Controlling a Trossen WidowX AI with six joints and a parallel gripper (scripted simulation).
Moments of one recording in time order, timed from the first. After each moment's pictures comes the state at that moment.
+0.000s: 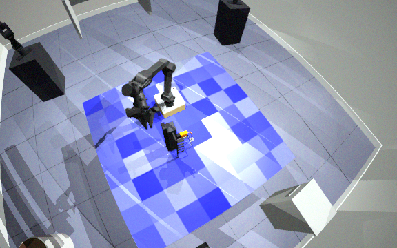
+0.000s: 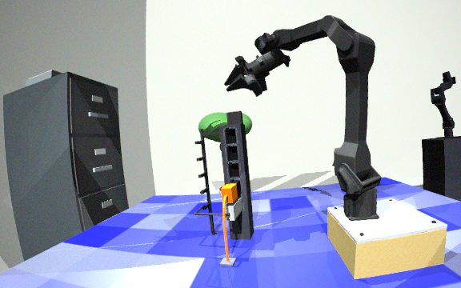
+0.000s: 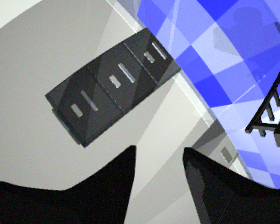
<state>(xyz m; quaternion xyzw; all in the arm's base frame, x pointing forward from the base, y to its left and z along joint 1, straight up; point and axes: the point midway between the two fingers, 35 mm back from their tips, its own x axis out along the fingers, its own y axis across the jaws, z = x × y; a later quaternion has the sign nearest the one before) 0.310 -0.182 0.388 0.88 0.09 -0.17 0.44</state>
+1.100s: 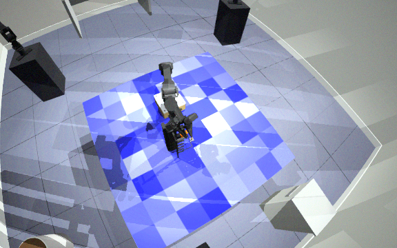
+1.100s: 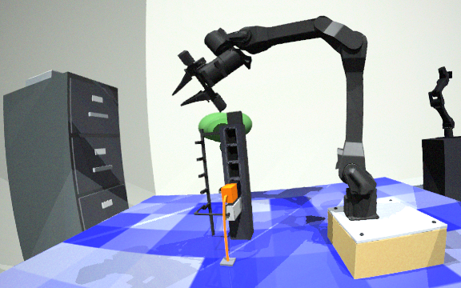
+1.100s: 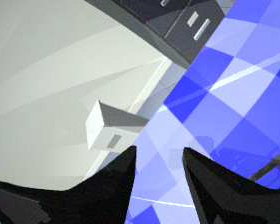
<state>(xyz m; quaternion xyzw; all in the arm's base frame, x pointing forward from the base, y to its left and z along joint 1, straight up) 0.396 -0.019 0.340 0.46 0.28 -0.02 0.84</state>
